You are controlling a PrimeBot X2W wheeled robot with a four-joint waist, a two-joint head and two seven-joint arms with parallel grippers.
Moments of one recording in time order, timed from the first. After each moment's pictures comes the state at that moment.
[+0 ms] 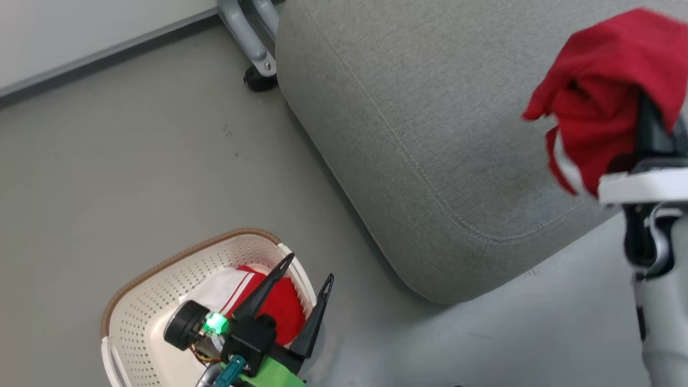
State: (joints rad) left arm -0.08 0.18 -0.50 0.14 -0.10 -0.09 -0.26; right arm -0.39 -0.19 -0.09 0.12 0.34 0.13 -0.26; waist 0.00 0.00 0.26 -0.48
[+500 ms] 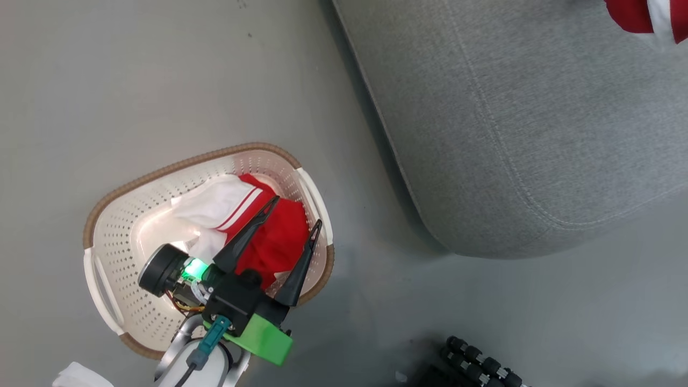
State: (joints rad) left arm -0.23 0.23 -0.49 0.08 -0.06 -0.10 -0.26; right arm -0.97 -0.36 -0.18 0.59 0.40 0.13 -0.26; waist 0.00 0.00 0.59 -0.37
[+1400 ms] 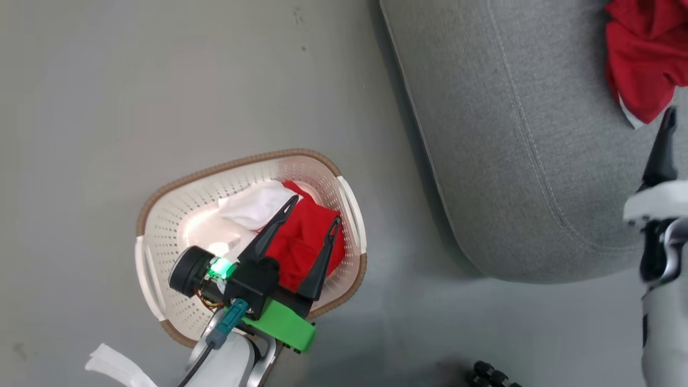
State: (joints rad) left arm -0.26 0.14 -0.50 0.19 -0.14 -0.09 -0.26; right arm -0.51 -0.15 -0.39 0.51 0.17 0.13 -0.26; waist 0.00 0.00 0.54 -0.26
